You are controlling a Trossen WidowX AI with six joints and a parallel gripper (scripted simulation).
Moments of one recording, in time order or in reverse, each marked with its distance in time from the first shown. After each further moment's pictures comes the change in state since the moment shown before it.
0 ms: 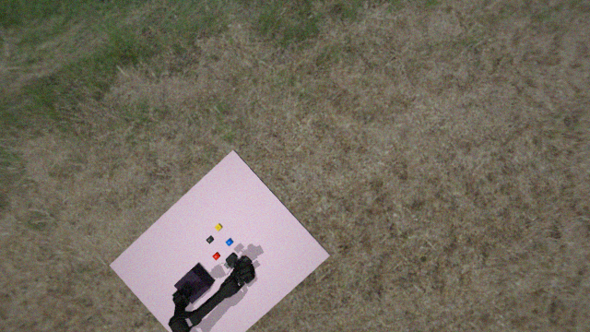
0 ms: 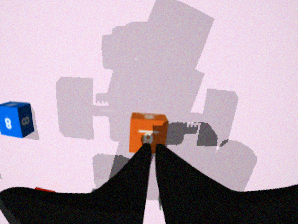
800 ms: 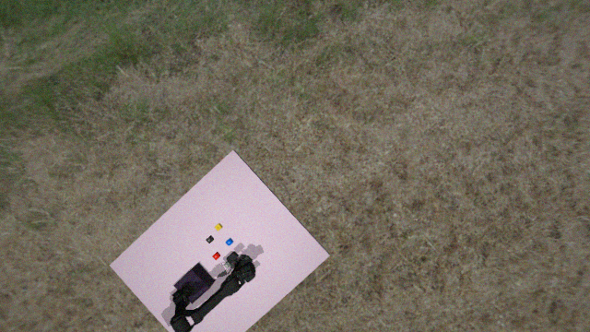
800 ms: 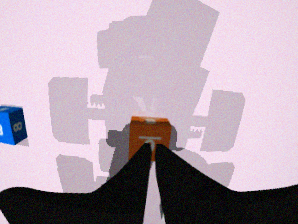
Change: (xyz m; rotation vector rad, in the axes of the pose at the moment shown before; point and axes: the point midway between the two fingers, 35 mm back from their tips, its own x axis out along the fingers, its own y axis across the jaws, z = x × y) arm 0.011 0.000 0.001 0.004 -0.004 -0.001
